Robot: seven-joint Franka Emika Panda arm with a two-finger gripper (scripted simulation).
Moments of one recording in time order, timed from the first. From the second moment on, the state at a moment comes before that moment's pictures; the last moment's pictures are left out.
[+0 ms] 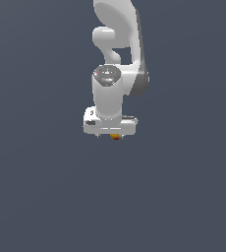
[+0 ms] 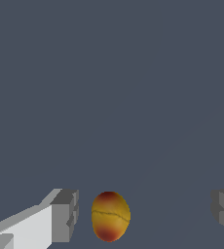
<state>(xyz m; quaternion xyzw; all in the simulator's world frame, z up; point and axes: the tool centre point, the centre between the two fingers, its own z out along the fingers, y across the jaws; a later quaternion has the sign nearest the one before) -0.004 -0.013 0.152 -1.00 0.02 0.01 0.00</state>
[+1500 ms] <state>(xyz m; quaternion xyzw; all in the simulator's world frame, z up) -0.042 -0.014 0.121 -1.00 -0.04 0.01 0.00</state>
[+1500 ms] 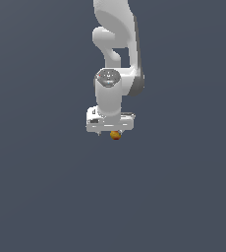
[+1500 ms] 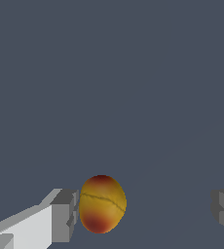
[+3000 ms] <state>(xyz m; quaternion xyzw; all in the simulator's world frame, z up) -0.099 0.014 0.050 -0.99 -0.11 0.00 0.00</state>
